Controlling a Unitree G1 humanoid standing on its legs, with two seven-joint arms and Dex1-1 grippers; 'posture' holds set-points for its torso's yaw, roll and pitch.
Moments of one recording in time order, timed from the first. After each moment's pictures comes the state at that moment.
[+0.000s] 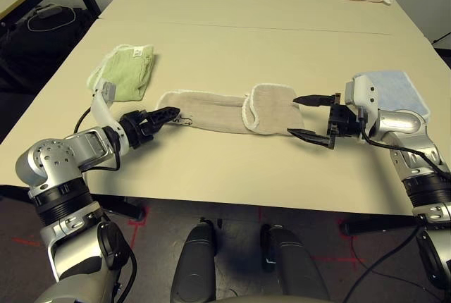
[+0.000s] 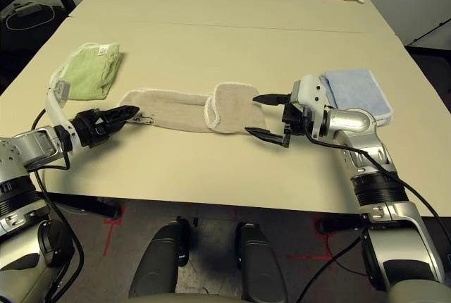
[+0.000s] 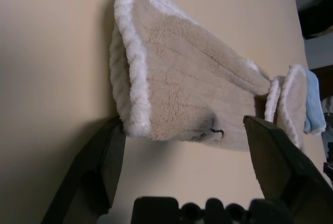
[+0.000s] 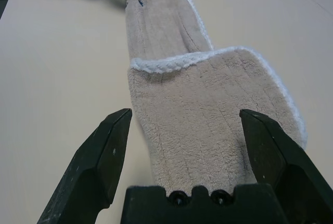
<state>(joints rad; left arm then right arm) -0.58 0.44 0.61 0.07 -0.71 1.46 -0.37 -0.55 -0.58 0.03 0.35 0.26 -0.09 1.22</state>
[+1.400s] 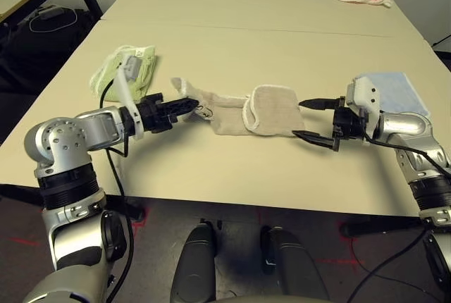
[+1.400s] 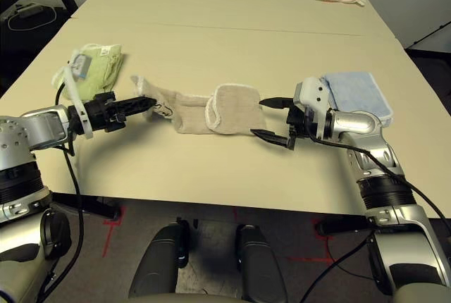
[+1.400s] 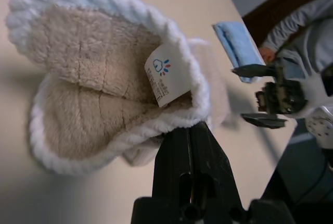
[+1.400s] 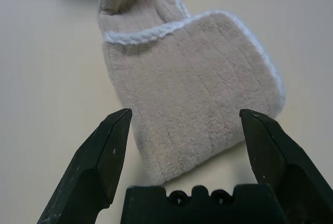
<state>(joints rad) -0.71 0.47 0.36 -0.04 -0.84 1.43 -0.51 -0.54 -0.61 0.03 0.36 0.24 -0.02 1.15</state>
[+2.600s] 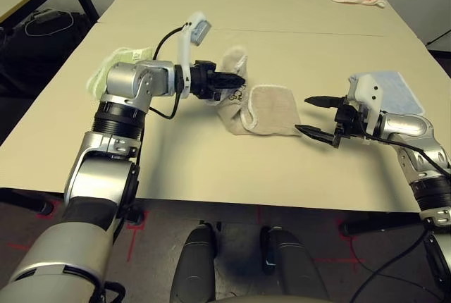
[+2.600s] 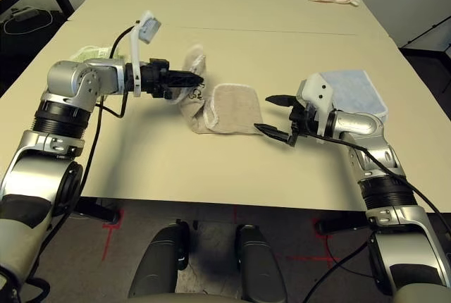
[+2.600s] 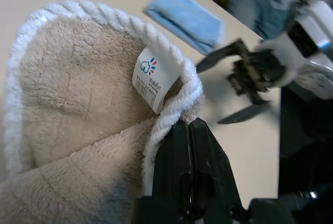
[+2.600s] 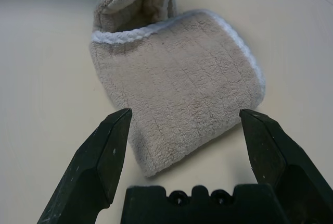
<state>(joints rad) -1.12 0.43 -0.17 0.49 -0.46 0.92 -1.06 -0.53 -0.61 0.02 0.36 0.24 0.00 1.10</state>
